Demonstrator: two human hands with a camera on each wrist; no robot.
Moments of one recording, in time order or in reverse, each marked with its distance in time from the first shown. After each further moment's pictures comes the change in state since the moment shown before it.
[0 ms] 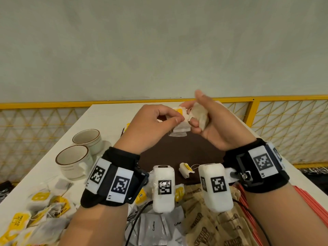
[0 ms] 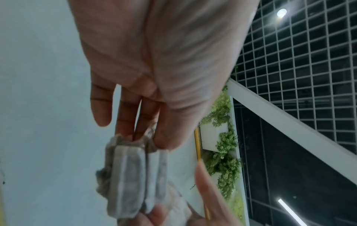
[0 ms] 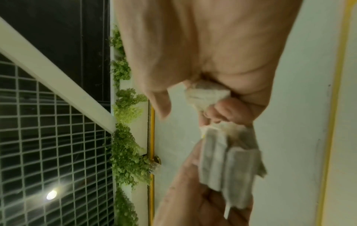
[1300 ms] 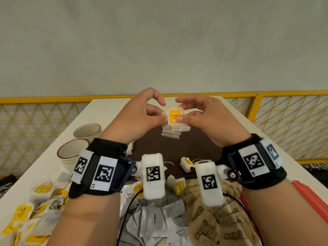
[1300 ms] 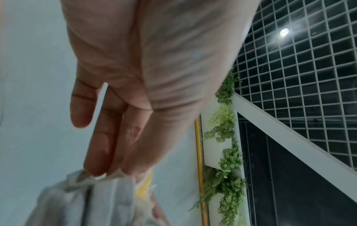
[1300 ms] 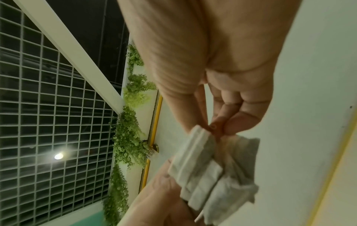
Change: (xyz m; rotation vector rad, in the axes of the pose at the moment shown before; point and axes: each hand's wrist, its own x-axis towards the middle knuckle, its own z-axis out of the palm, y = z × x) left_hand -0.005 -0.003 -0.025 -0.035 -0.061 -0.122; right_hand 0.001 0.014 0.006 -0.412 0.058 -0.170
